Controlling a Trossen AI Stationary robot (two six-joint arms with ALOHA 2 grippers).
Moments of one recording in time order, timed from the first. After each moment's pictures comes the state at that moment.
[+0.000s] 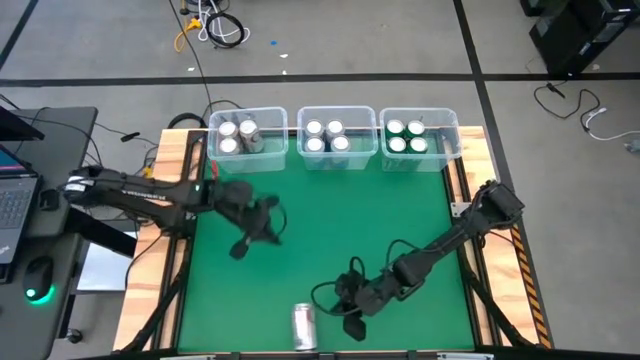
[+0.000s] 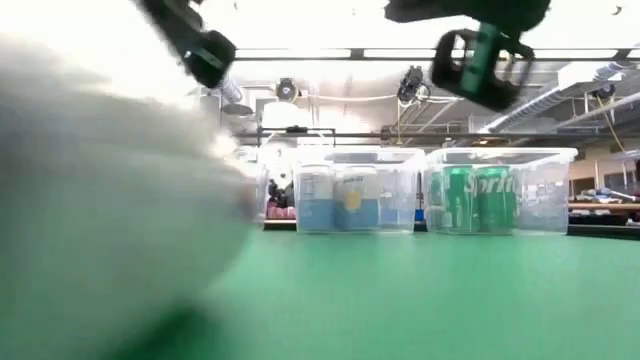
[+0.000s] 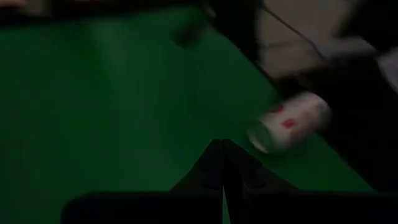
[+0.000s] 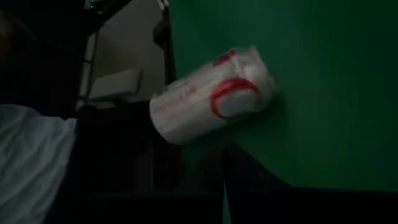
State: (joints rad) left arm -0.03 1.07 0.70 -0.16 0.43 0.12; right arm 0.58 1.84 1.17 0.00 0.11 0.90
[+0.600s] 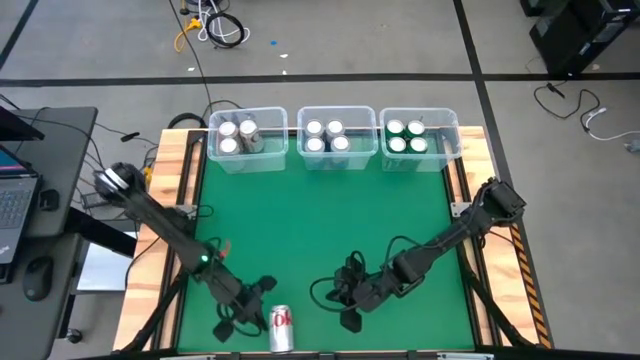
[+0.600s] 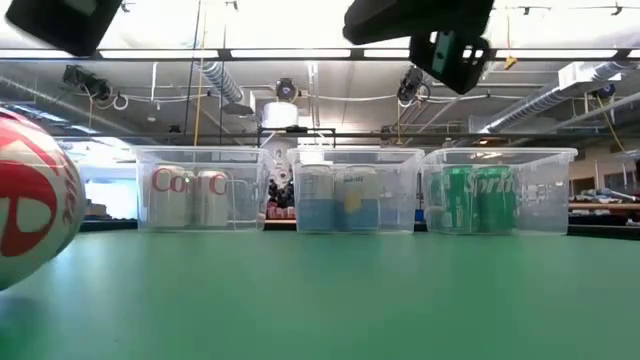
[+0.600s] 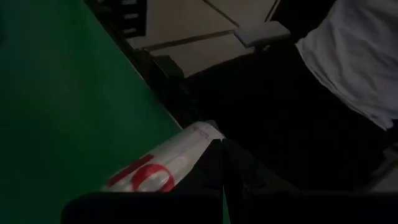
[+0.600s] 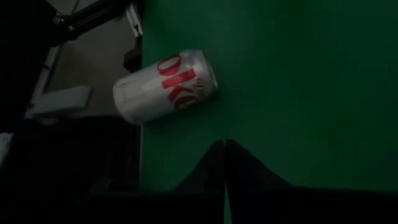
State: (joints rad) left arm -0.73 1.42 0.70 0.27 0.06 -0.24; right arm 0.55 1.81 1.20 -0.07 0.27 0.74
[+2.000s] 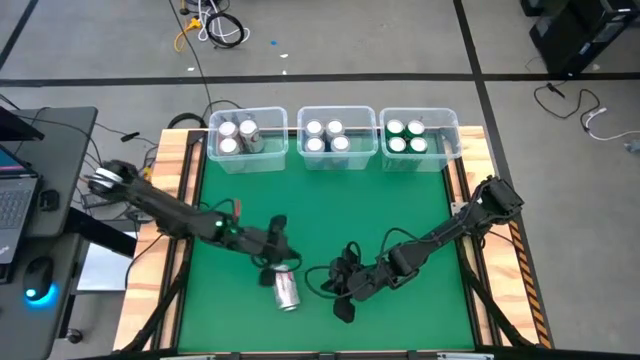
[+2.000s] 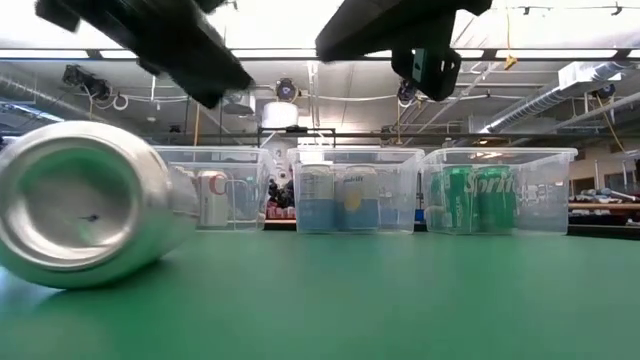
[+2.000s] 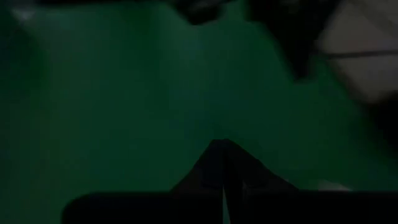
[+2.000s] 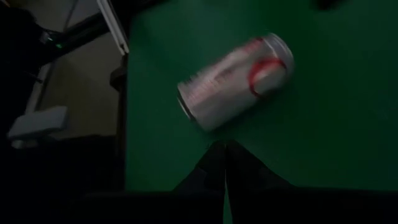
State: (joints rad) left arm -0.36 1.36 0.70 0.14 -0.19 -0.14; right arm 0.49 1.81 1.19 -0.06 0.27 0.73
